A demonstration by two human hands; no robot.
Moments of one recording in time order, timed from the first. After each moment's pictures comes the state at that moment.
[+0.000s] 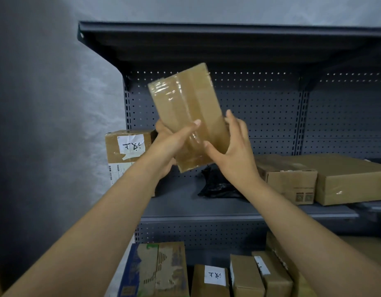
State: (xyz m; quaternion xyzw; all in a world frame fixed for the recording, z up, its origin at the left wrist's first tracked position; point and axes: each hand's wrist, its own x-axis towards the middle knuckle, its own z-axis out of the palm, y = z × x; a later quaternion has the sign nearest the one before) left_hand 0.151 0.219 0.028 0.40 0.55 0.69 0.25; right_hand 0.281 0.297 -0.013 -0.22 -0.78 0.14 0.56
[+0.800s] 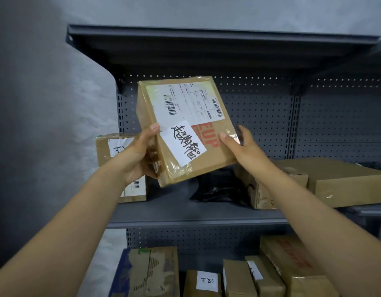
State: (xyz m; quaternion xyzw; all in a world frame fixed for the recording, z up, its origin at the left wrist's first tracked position) left_hand 0.116 0.195 0.014 0.43 0.53 0.66 0.31; right_hand 0.319 0.336 0.007 -0.31 -0.74 0.39 0.45
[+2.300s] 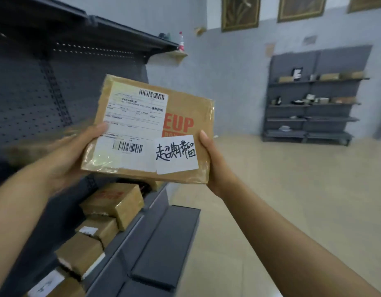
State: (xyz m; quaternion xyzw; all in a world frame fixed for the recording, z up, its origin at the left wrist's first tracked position) left_hand 0.309 0.219 -0.034 0.73 0.23 0.30 0.56; right_hand 0.550 0.093 -0.111 -0.39 -0.44 0.39 0.71
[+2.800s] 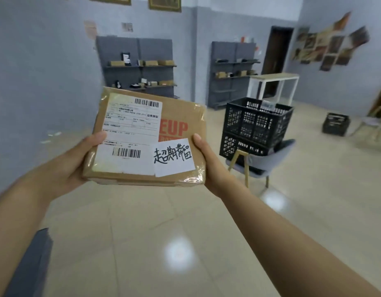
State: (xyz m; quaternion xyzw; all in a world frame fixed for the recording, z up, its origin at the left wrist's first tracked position) left_hand 0.596 -0.082 -0.118 0.72 -0.06 -0.05 0.69; right_hand 0.668 -0.360 -0.168 -0.60 -0.19 0.13 0.76
